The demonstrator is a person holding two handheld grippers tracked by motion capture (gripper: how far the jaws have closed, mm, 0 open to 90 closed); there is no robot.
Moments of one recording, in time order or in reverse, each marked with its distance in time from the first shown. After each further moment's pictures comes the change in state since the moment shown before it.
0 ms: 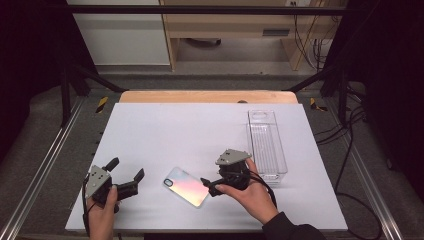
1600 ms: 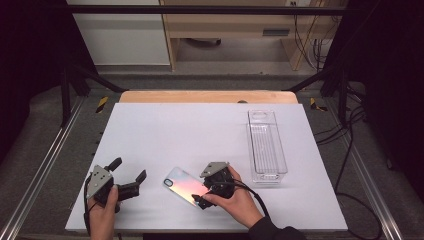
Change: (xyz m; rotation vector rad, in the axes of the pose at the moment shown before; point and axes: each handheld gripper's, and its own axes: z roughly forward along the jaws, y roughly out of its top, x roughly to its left) left arm -0.002 0.000 0.003 0.007 -0.041 0.018; right arm 0.022 -0.025 0.050 0.175 0.105 -0.033
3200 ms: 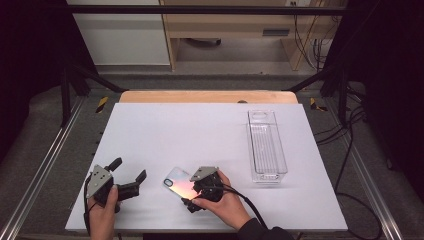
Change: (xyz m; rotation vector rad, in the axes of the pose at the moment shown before) left arm 0.000 0.000 0.000 0.000 -0.003 -0.009; right arm 0.019 0.001 0.029 -0.025 0.020 0.030
